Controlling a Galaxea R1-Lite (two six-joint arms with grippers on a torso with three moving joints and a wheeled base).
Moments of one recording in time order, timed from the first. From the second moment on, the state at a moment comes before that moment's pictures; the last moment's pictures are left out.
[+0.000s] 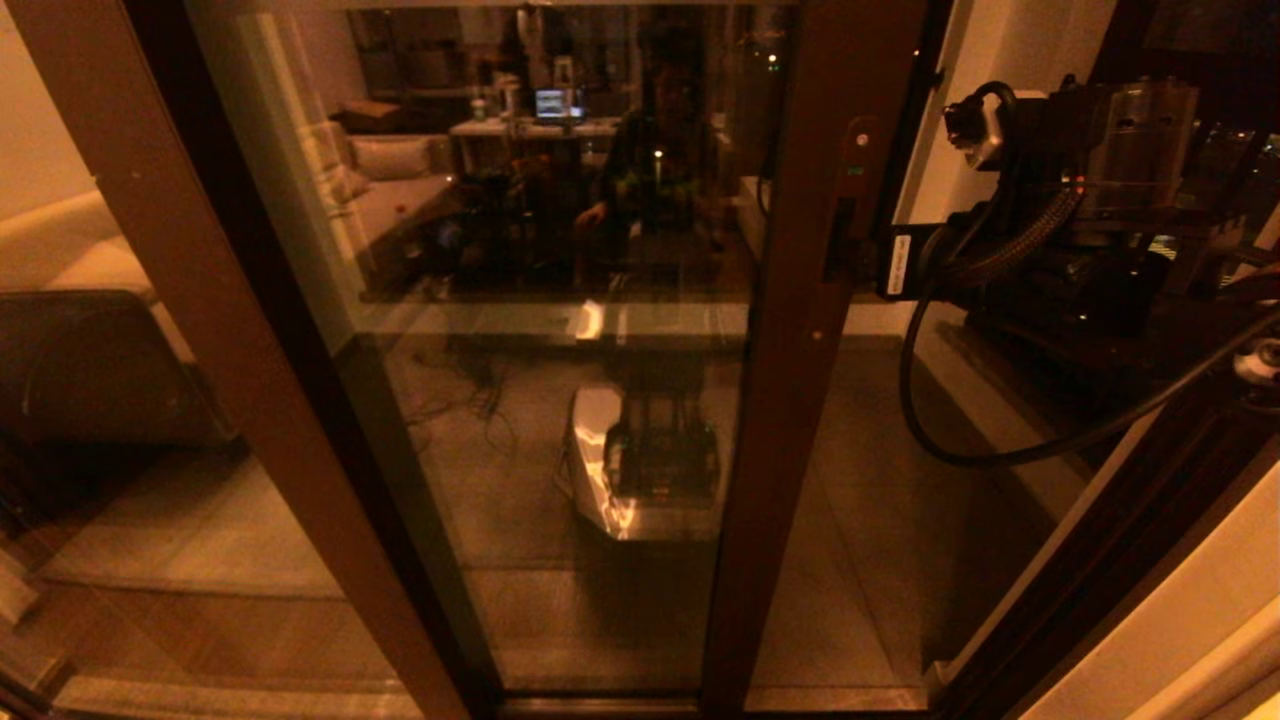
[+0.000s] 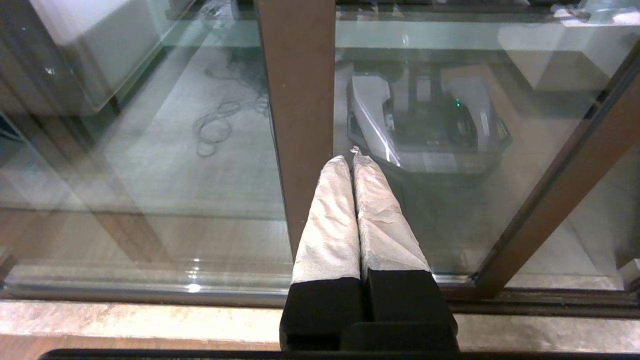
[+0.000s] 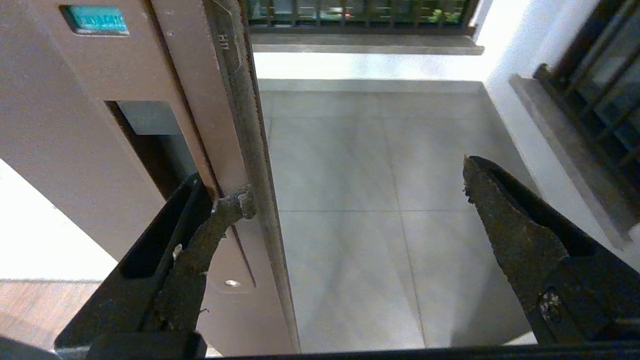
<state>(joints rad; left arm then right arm) 0.00 0.00 -0.01 0.03 0.00 0.01 0.36 1.71 -1.28 -0.32 -0.45 0.03</state>
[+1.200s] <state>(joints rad) 0.00 0.00 -0.01 0.03 0.00 0.01 0.34 1.67 -1.23 -0.33 -0.44 0.03</state>
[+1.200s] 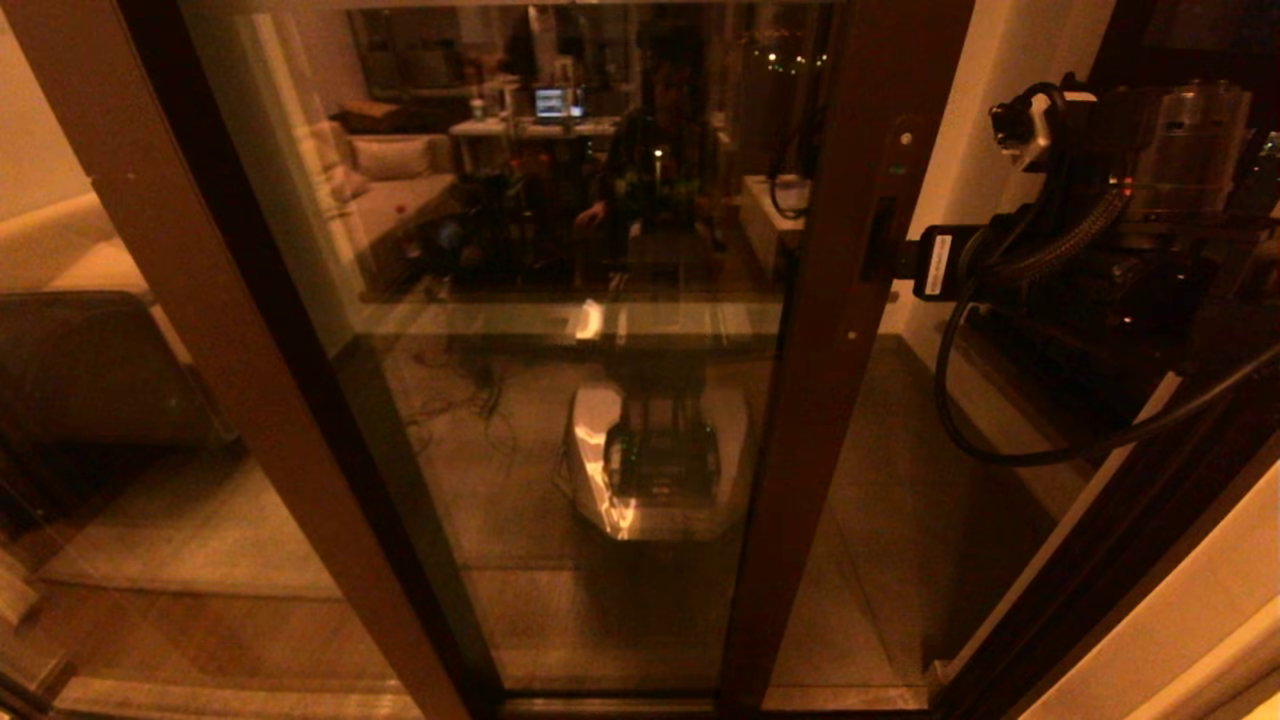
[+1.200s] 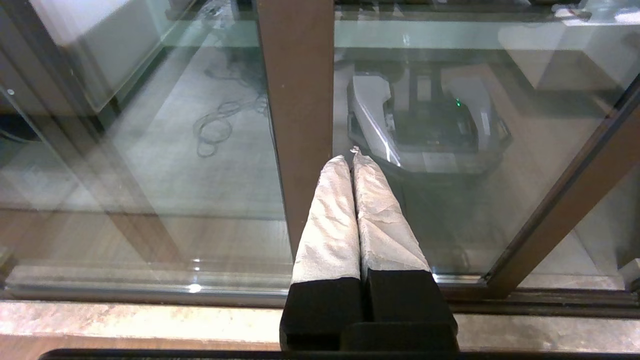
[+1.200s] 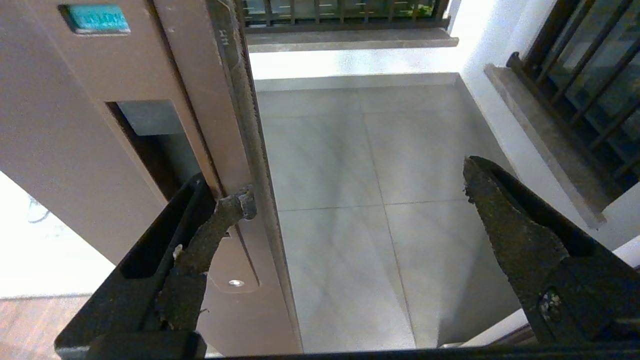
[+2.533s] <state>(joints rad) 0.00 0.00 -0.01 0.03 0.00 0.01 0.31 1.65 -1.20 -0.33 -0.43 0.03</state>
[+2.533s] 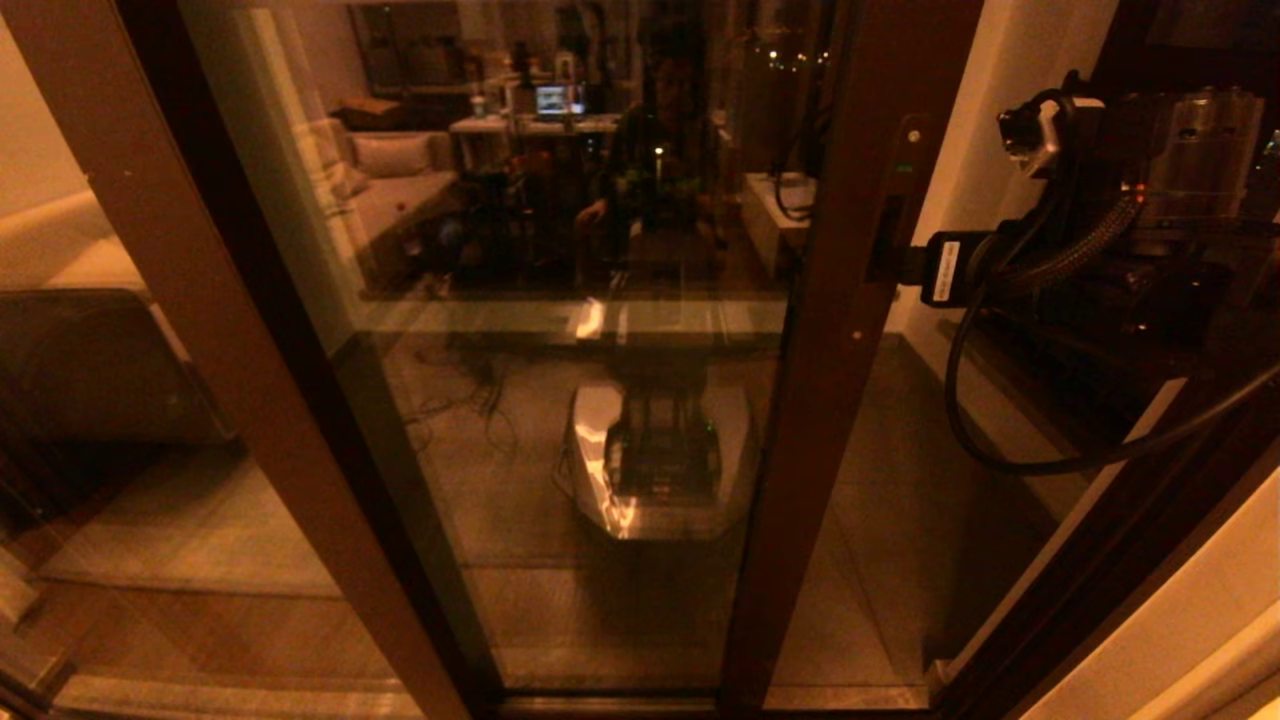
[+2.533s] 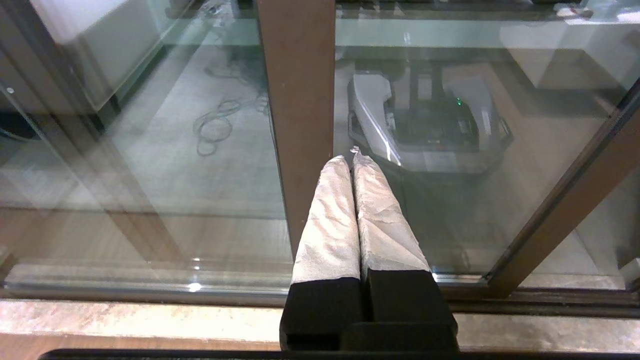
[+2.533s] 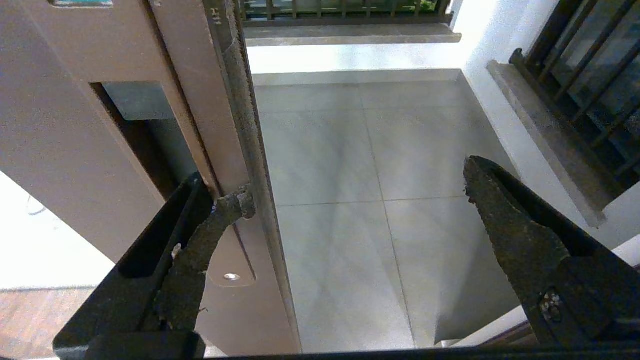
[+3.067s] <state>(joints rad) 0.00 0.00 -0.01 0.03 0.00 0.01 0.29 1.64 -1.19 -0.33 -0.43 0.03</state>
